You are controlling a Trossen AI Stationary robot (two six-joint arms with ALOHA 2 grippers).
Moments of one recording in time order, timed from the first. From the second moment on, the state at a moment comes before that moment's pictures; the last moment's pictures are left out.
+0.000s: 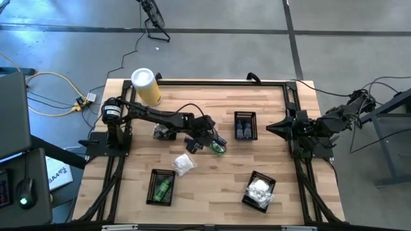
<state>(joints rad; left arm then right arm) 0.08 1.87 1.18 -0.24 0.10 0.75 0.57 0.63 0.87 -0.35 0.63 0.26</state>
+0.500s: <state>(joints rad) 0.04 1.87 1.20 -0.24 0.08 0.75 0.57 0.63 0.87 -0.35 0.63 0.26</state>
